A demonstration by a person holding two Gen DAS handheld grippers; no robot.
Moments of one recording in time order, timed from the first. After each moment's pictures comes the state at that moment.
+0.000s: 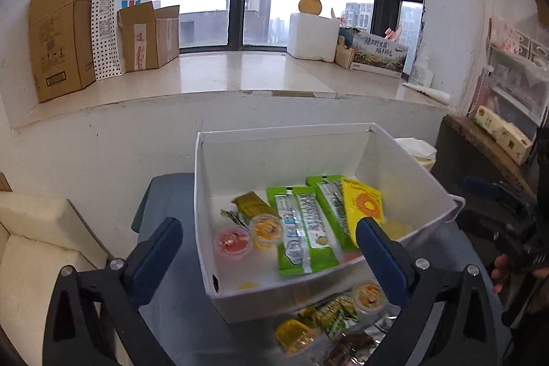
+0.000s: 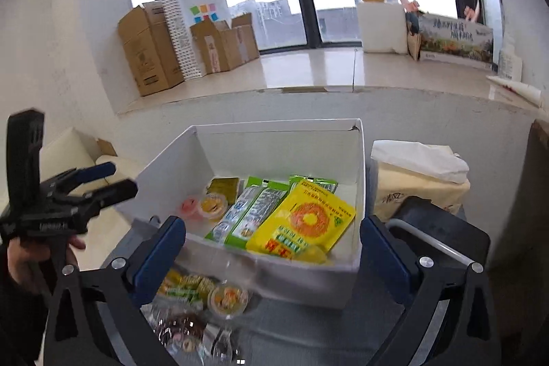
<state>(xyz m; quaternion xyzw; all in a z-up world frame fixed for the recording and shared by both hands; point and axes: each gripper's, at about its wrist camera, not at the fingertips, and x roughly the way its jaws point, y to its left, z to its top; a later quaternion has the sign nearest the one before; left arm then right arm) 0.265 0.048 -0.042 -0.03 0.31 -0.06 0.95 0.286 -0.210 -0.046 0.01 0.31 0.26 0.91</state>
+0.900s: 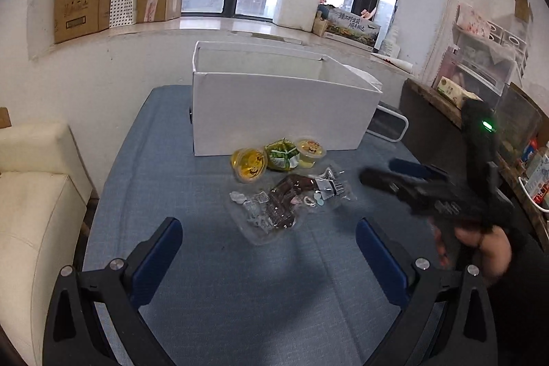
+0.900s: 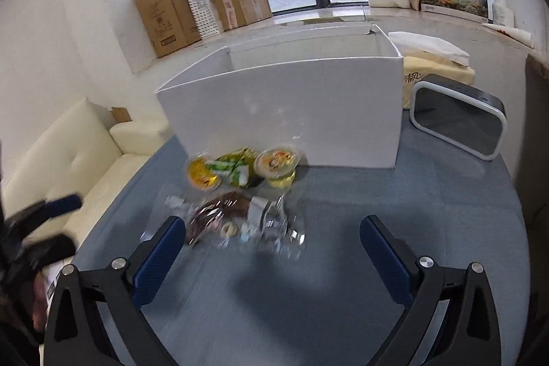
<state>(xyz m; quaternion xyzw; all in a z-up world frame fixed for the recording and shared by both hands) 0.075 0.027 -0.102 -0.07 0.34 -0.08 0.93 0.190 -0.199 -0.128 0.02 0.36 0.28 0.89</state>
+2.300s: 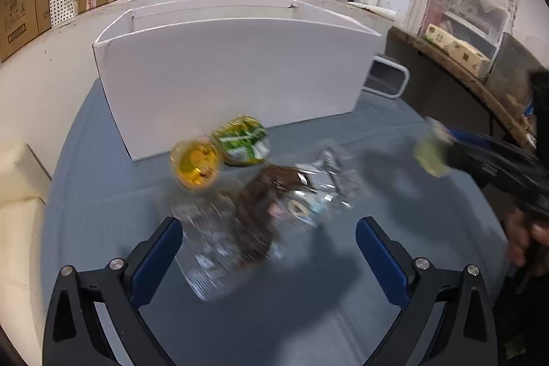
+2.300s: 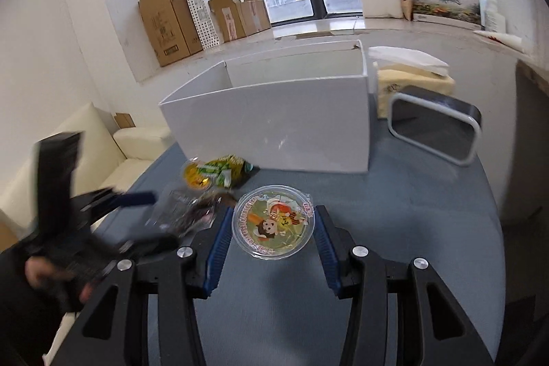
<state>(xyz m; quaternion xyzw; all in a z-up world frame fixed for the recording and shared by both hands) 0.167 -0.005 -0.147 -0.01 0.41 -0.15 0.90 0.161 -0.241 -0.107 0.03 0.34 0.28 0.89</state>
